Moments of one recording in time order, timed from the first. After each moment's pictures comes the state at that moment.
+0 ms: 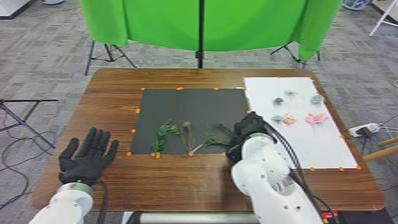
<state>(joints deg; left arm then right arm) 124.5 -61.8 -91.9 -122.1 -17.8 22.0 23.7 -90.4 -79.2 64.5 -109.5 -132.4 -3.4 57.4</state>
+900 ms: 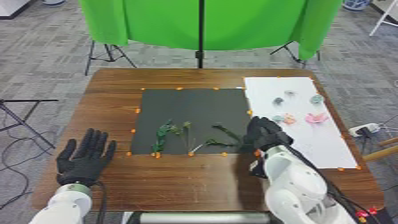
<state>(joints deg) 125.0 -62.9 -92.6 -122.3 -17.6 22.0 24.1 -100.4 -65.9 68.1 -120.7 -138.6 -15.5 39.9</state>
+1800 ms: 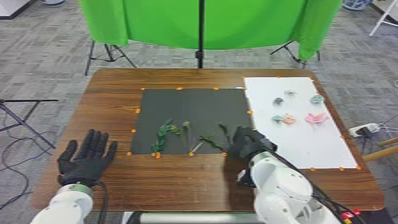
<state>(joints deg) 125.0 -64.0 -92.5 -123.0 -18.2 23.4 24.2 -99.7 -67.9 63.5 -120.5 -136.4 -19.6 41.1</state>
